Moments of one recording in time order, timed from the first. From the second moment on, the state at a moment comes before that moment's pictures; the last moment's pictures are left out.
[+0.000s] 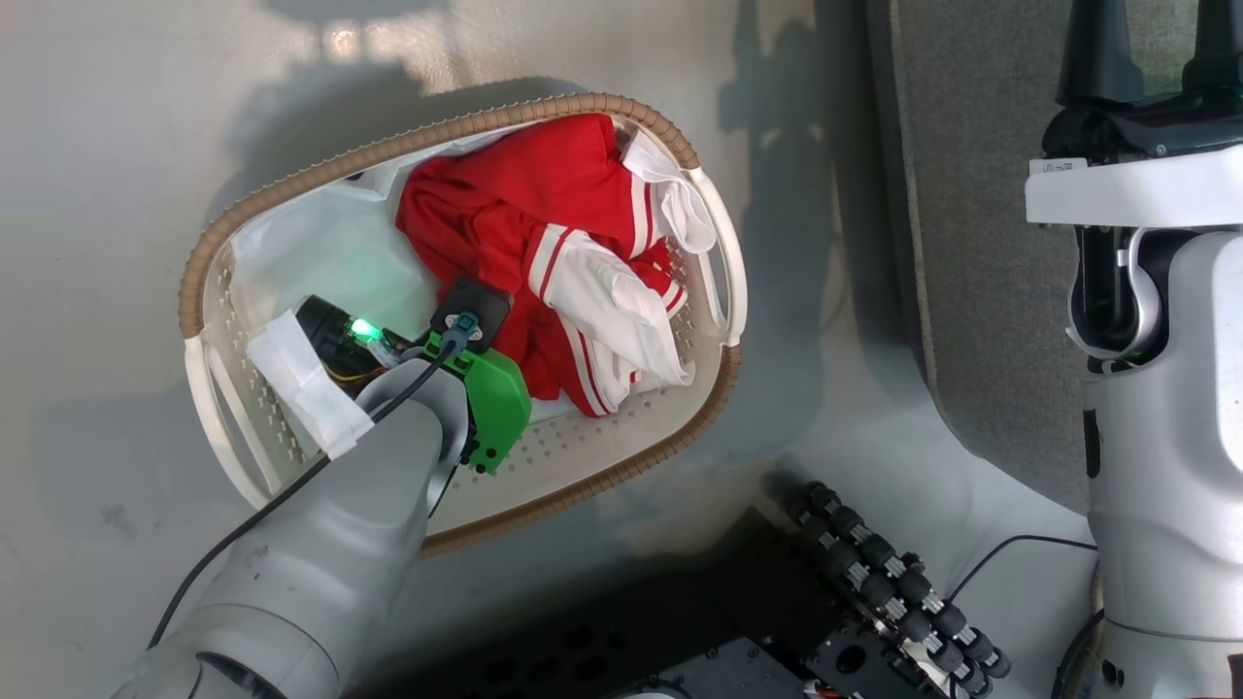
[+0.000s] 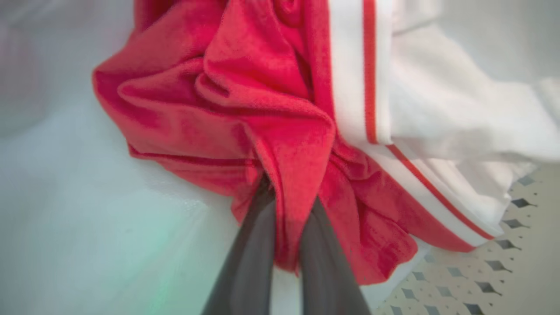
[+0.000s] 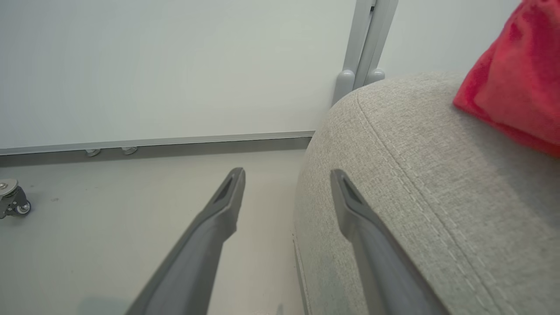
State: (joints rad) left arm -0.92 0.05 -0.93 1.20 -0.42 -0.03 -0.23; right arm -0.71 -0.05 -0.08 0.10 0.27 0.13 -0.26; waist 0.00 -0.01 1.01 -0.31
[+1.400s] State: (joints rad) left arm -0.72 0.20 -0.83 0.46 -0.37 -0.08 -0.24; right arm -0.32 -0.05 -0.11 0.30 0.13 0.13 -0.26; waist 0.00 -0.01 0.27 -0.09
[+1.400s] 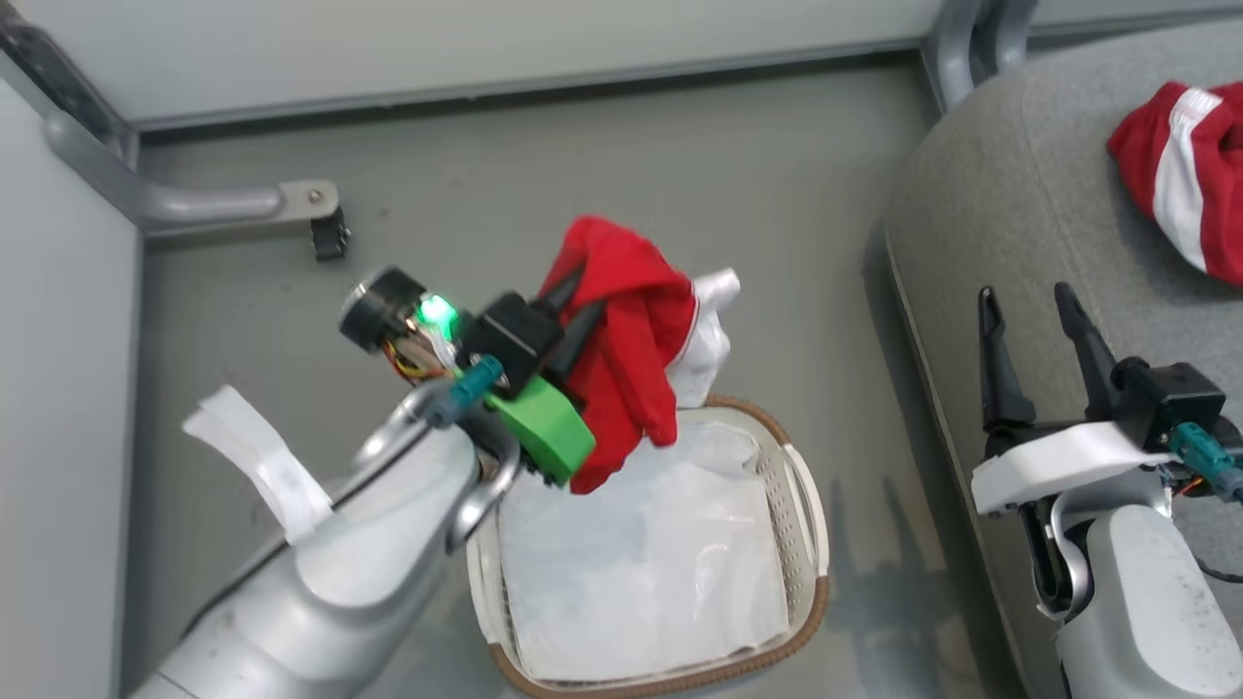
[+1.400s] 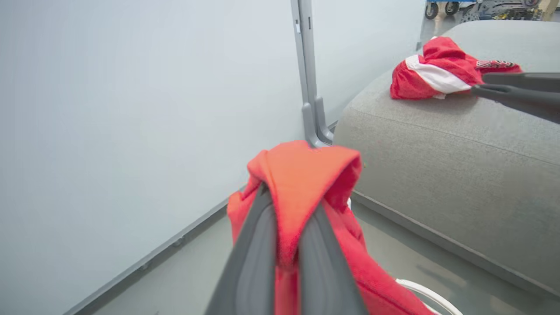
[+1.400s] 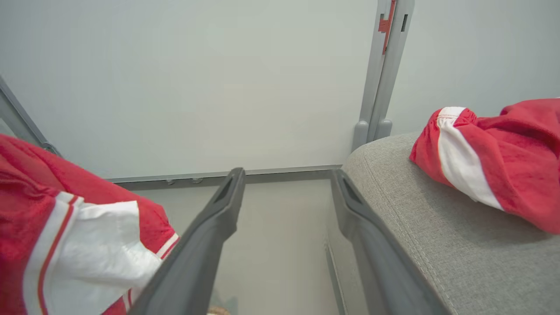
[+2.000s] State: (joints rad) left arm -0.97 0.35 -0.76 0.24 -0.35 -0.09 -0.09; right arm -0.33 -0.05 0.09 0.31 0.13 0.13 -0.26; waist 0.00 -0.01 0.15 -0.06
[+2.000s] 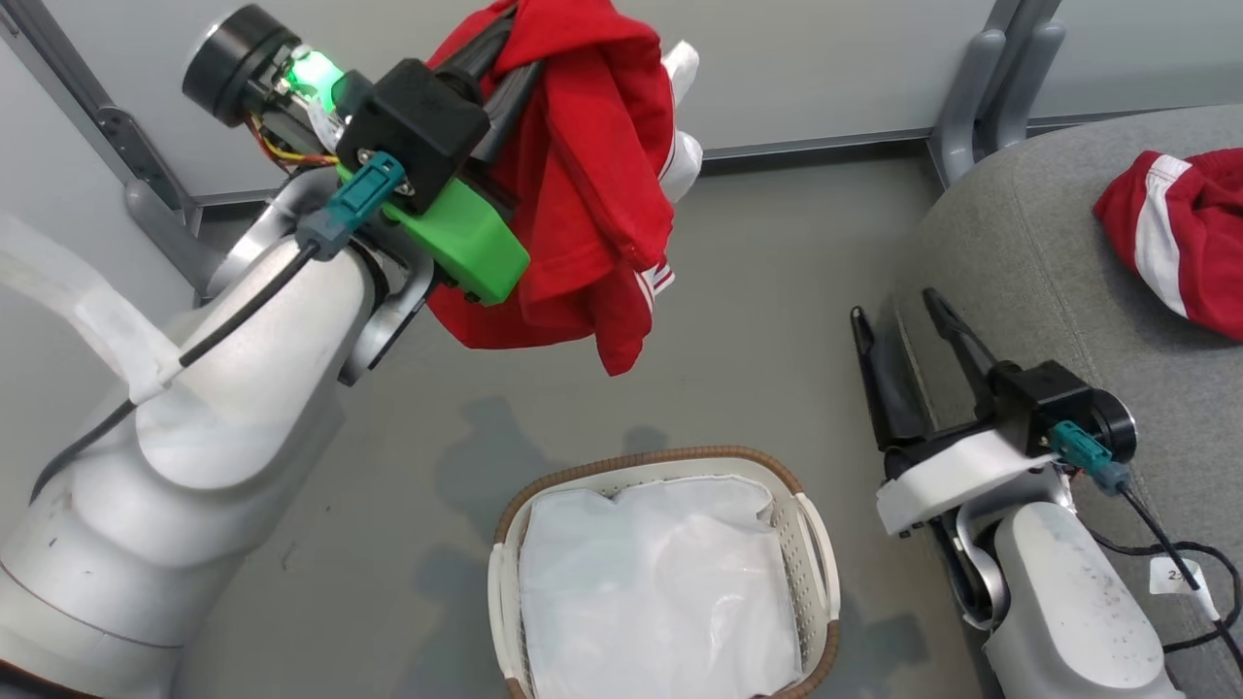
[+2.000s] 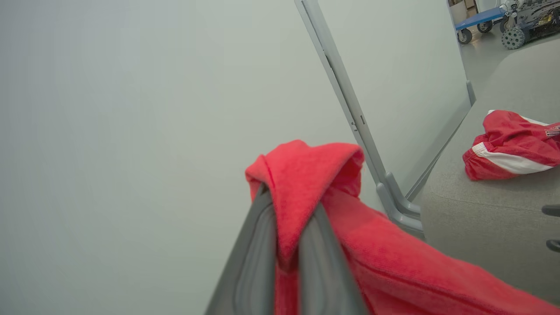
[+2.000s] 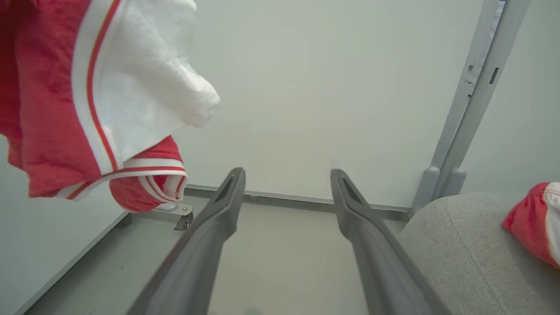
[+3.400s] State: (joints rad) left arm -1.04 0.28 -0.81 0.12 -0.38 -0.08 -0.02; right arm -0.47 -0.05 0.45 0.20 0.17 0.13 -0.26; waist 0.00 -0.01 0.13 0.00
